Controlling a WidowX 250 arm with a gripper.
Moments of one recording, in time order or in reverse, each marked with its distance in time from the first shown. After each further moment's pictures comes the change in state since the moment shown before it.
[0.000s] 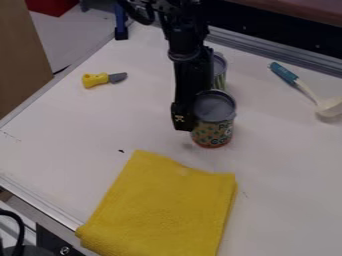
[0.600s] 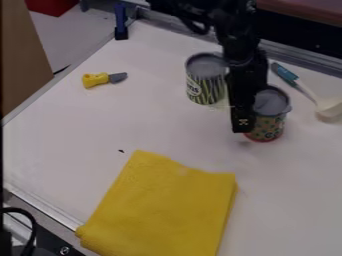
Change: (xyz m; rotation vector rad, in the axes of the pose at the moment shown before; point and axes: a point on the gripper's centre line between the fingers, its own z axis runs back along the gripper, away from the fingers) arm 0.082 0.014 -0.011 0.037 -0.097 0.165
